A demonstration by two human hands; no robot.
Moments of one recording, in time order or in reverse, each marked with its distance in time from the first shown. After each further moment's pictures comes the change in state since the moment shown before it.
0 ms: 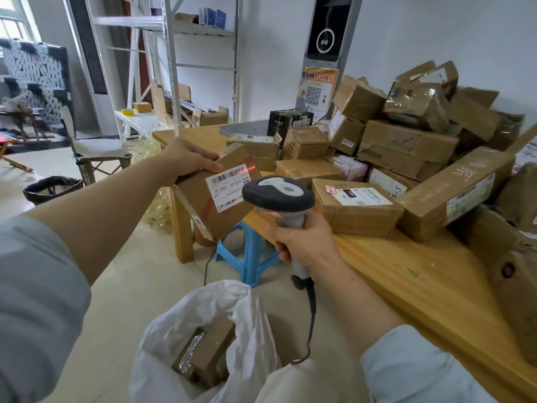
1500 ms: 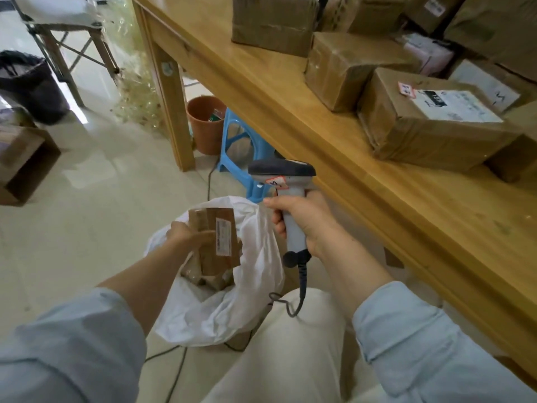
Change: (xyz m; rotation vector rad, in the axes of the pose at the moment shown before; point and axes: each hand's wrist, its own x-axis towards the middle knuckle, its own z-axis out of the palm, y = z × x) left_hand -0.016 -0.292 0.151 0.088 -0.017 -0.754; right_hand 0.070 0.129 0.053 0.095 -0.093 0.540
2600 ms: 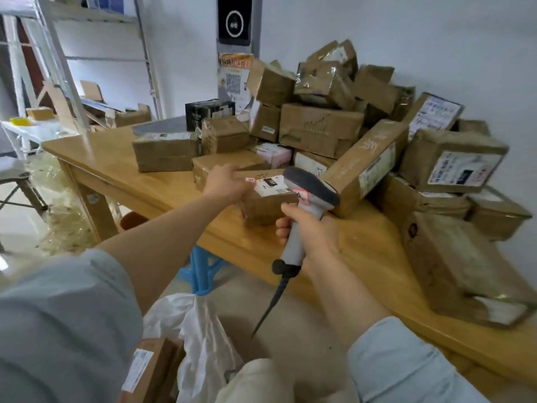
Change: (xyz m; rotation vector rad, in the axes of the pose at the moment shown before) left_hand -0.216 0.273 0.040 0.172 -0.004 1.066; right_hand -0.112 -0.054 -0.145 0.544 0.425 -0.301
